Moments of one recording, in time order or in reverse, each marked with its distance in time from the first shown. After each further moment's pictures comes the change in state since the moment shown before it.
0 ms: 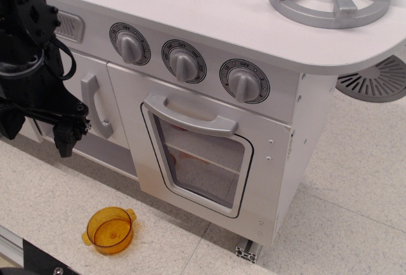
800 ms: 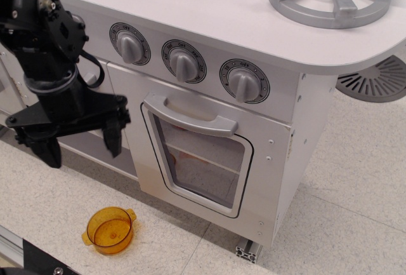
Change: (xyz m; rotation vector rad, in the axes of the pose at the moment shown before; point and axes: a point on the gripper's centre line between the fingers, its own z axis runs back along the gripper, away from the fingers) arm 0.008 -0.035 -0.020 -0.153 0.044 0.551
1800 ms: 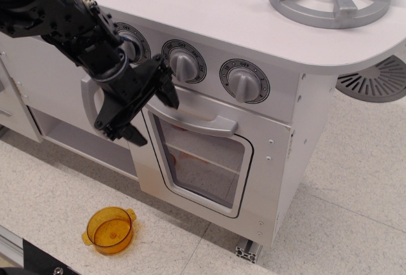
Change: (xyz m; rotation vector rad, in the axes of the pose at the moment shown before) arm 0.041 -0.067 -0.041 -0.291 0.056 0.585
